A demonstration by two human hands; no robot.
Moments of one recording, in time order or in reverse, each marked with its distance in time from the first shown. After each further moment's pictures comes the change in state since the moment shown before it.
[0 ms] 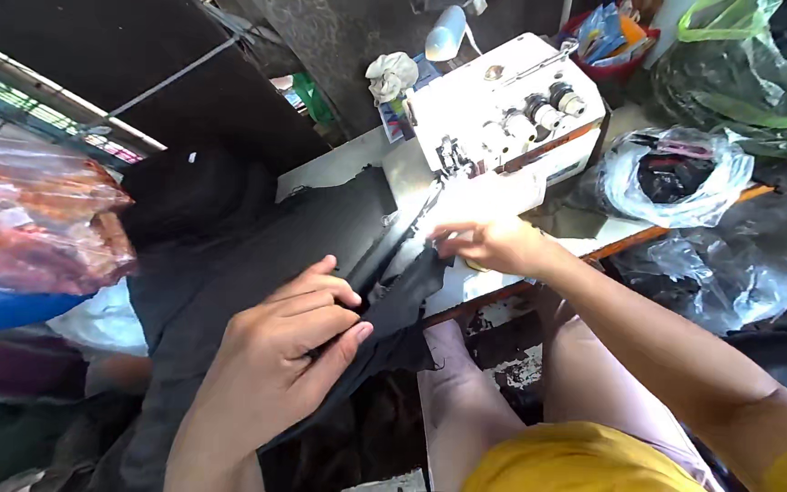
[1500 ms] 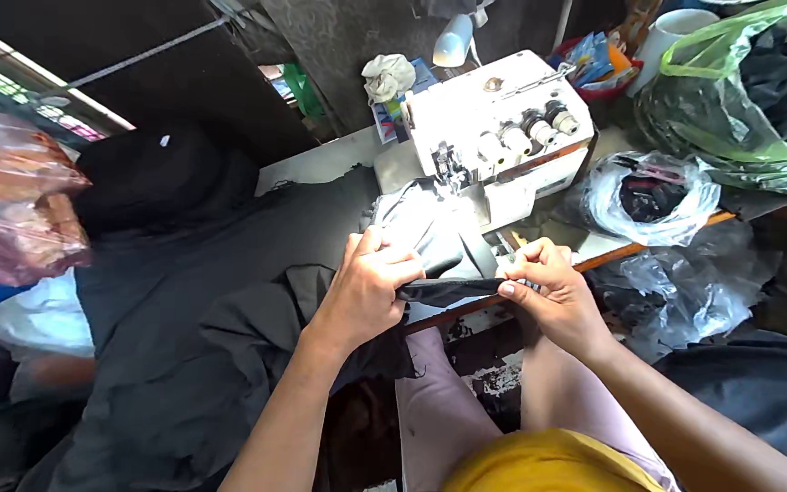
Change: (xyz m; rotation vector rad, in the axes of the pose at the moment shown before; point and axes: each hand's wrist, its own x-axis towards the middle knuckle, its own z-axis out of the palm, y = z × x) left_hand 0.050 -0.036 0.095 0.211 0.019 0.113; right_hand -0.100 -0.014 -0.004 0.081 0.360 0.388
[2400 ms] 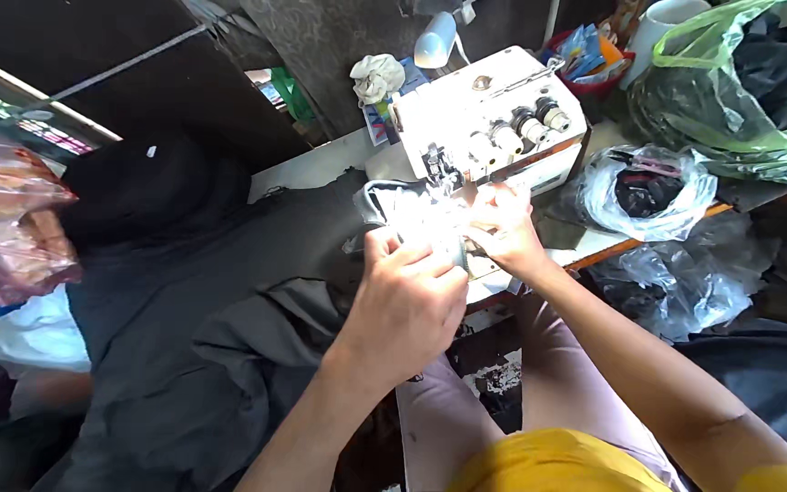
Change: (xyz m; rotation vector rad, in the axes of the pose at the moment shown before) left_hand 0.039 0.059 -0.016 0.063 0.032 0.017; right_hand 0.079 0.042 0.032 -0.256 0.056 -0.230
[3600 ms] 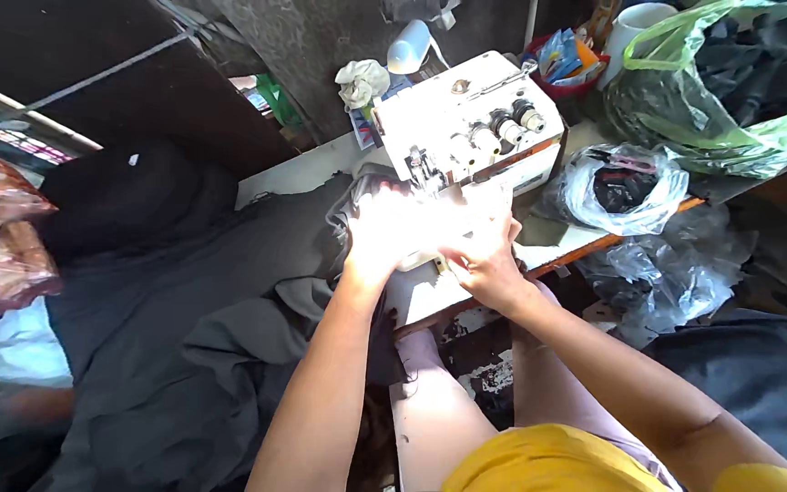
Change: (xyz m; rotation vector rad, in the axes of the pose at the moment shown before) left_hand 0.048 -0.077 0.073 0.205 -0.457 -0.515; right_hand -0.029 -0.027 0.010 -0.273 0.015 -0.128
